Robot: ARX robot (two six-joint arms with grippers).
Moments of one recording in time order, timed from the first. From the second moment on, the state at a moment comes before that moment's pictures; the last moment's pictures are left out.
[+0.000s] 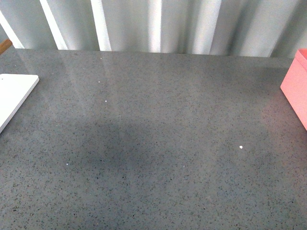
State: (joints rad) left arm 0.00 0.00 0.02 0.00 0.00 0.00; right arm 0.10 1.47 1.55 -0.88 0.48 -0.66
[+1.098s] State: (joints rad) left arm 0.00 0.00 0.02 0.00 0.00 0.00; right arm -0.31 1.53 1.29 -0.72 0.34 -0.54
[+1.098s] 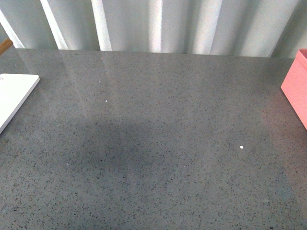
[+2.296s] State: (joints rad) left arm 0.00 0.00 0.02 0.00 0.00 0.00; right arm -0.32 1.41 0.82 0.25 -0.24 -0.17
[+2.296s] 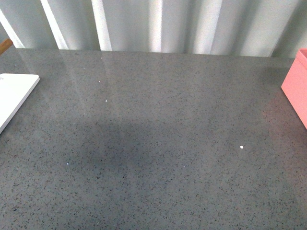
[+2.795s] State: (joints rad) left arm 0.00 0.00 0.02 0.00 0.00 0.00; right arm -0.13 1.01 0.22 0.78 -0.13 -0.02
